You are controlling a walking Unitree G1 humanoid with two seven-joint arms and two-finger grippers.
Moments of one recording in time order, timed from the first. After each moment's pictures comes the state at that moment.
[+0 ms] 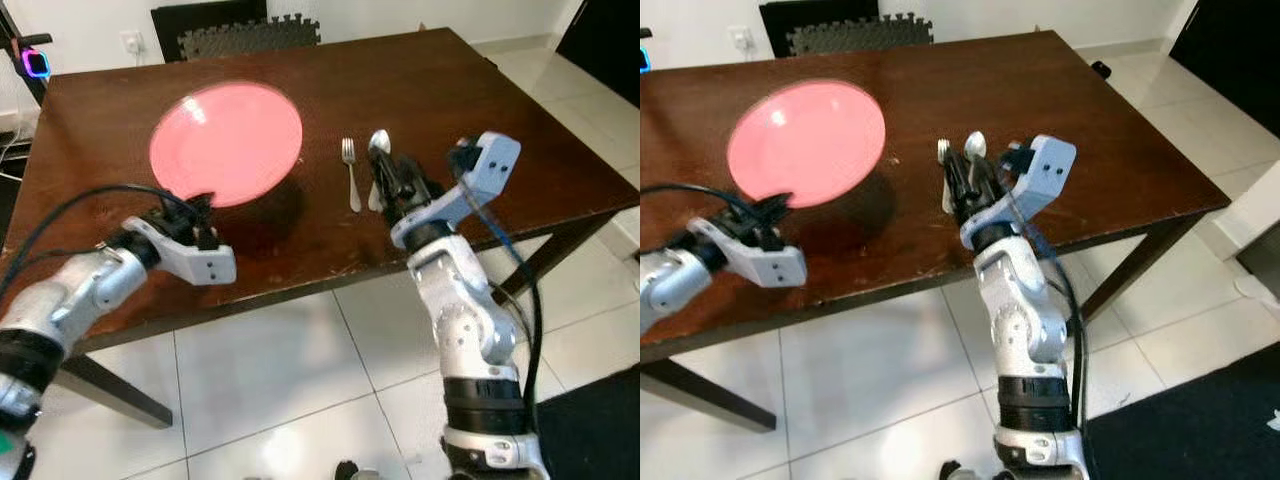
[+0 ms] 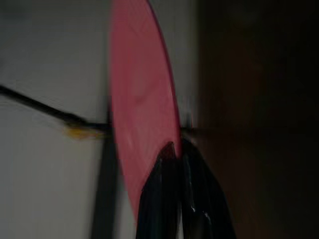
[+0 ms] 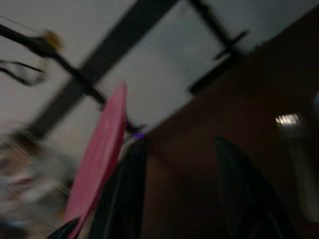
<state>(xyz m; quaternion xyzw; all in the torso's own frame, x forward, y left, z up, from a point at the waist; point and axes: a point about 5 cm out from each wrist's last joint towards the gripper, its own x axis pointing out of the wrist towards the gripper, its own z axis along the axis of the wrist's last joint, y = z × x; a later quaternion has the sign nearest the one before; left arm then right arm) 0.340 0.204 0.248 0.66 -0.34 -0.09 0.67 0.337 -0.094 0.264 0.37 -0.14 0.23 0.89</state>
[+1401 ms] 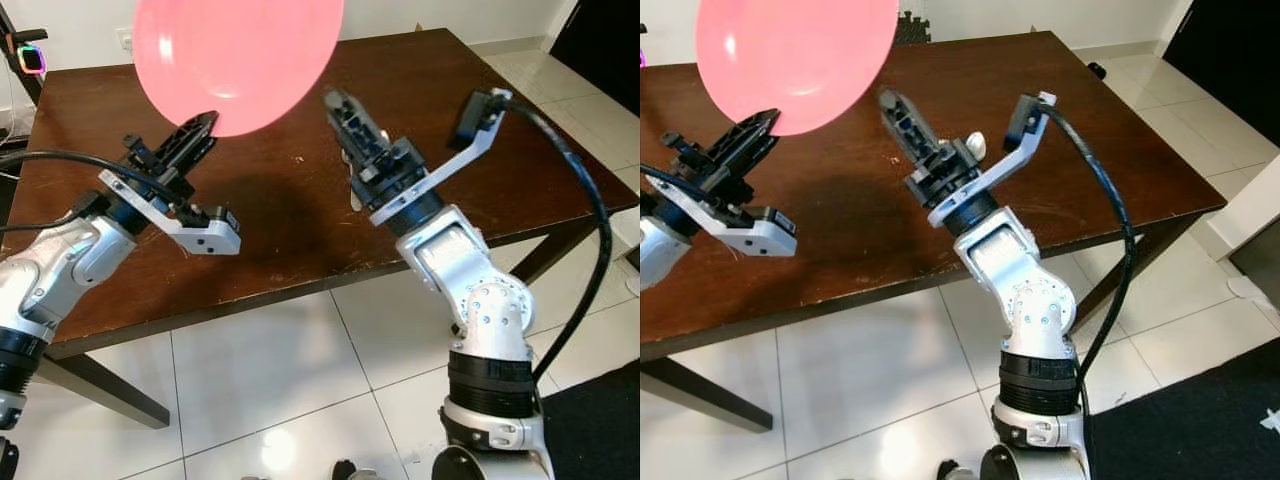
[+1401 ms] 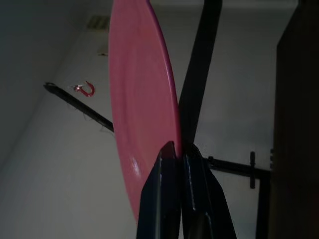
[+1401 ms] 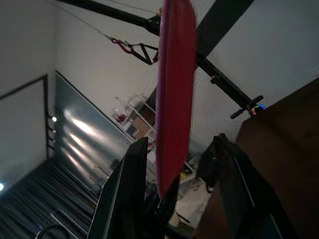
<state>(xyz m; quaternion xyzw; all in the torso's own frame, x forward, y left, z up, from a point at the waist) 0.316 0.179 0.282 0.62 -0.45 -0.06 0.64 0.311 -0.061 0.300 0.42 -0.11 0.44 0.78</state>
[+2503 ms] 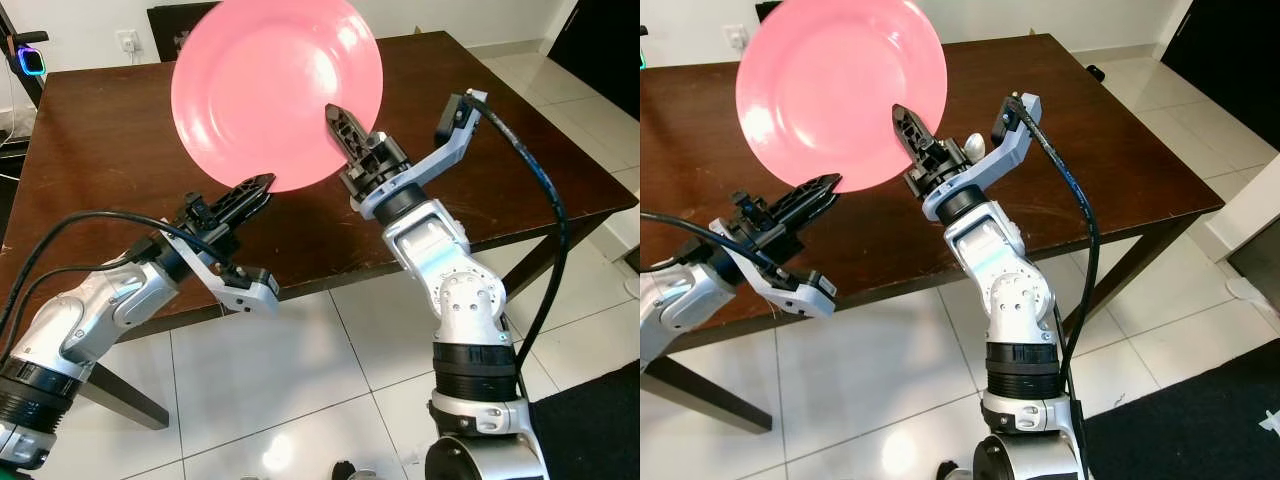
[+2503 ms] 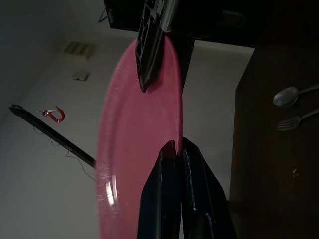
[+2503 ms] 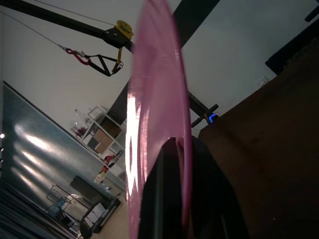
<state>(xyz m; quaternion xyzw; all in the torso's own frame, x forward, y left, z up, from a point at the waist) 0.300 0.146 0.249 0.60 -0.45 -0.14 0.65 0.333 -0.064 0.292 0.42 -0.11 0.35 0.83</state>
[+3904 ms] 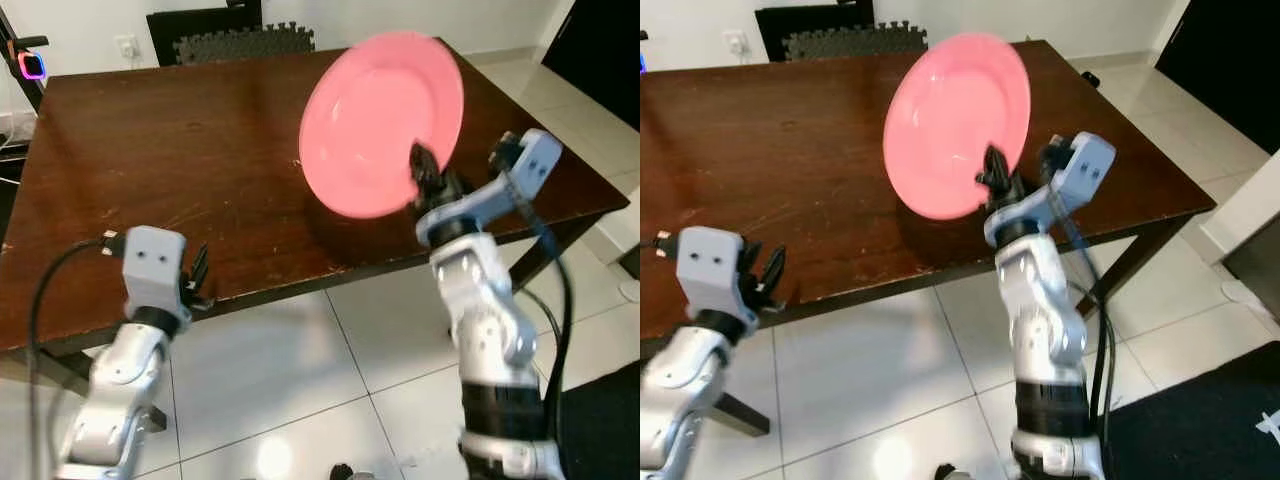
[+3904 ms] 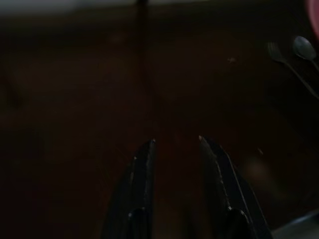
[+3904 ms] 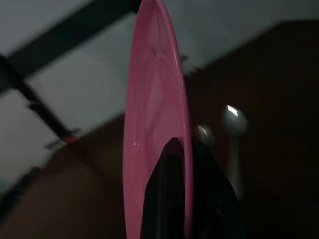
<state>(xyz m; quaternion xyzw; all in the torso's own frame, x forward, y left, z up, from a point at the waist) 0.287 0.179 0.164 -0.03 -0.05 0.00 1.00 0.329 -0.130 0.230 0.25 -0.14 0.07 0.95</state>
